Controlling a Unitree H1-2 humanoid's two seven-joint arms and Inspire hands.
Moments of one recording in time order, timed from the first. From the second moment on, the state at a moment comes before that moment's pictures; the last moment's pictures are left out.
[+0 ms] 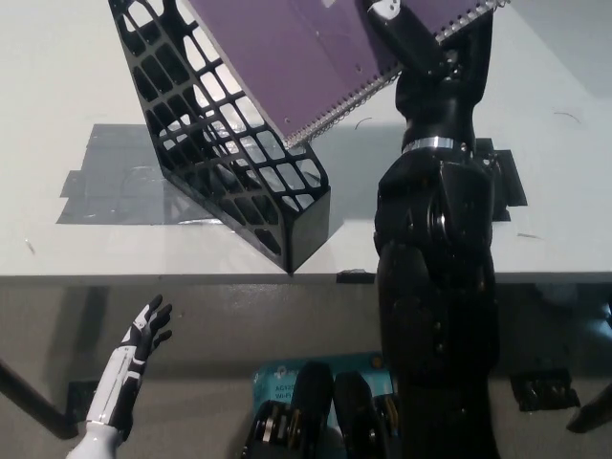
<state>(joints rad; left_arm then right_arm) -0.06 0.20 0.01 0.32 0.02 -0.43 -0.08 -0.82 0.35 -0.12 -0.01 0.23 0.13 -0.42</state>
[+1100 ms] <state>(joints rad) -0.09 0.21 0.01 0.32 0.02 -0.43 -0.09 -0.75 0.33 0.02 0.19 0.12 0.02 -0.43</state>
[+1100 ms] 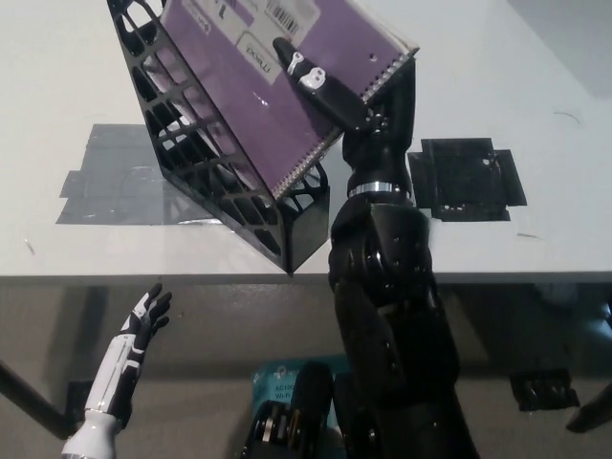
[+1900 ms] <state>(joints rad) -0.09 0.21 0.00 0.32 0.02 -0.43 -0.09 -0.78 0.13 0.23 -0.02 -0.13 0.30 -0.27</state>
